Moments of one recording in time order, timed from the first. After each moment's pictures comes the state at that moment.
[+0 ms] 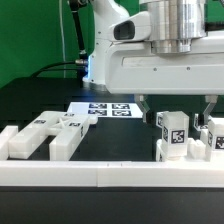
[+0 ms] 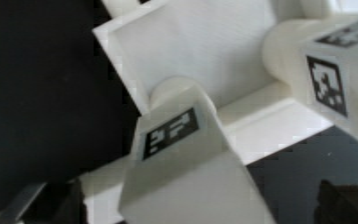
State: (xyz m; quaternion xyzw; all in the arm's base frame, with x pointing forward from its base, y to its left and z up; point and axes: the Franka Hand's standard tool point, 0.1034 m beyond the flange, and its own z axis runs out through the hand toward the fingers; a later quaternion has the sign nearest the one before) arm 0.638 0.057 0.085 -0.98 0.18 -0.03 0.05
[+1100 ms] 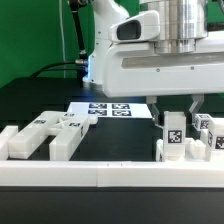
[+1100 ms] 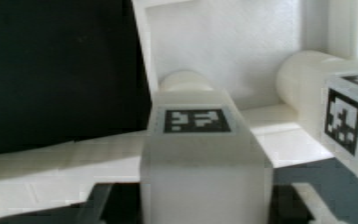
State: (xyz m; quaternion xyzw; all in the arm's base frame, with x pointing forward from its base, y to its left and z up) arm 0.639 0.055 0.084 -0.99 0.11 -0.03 0.05
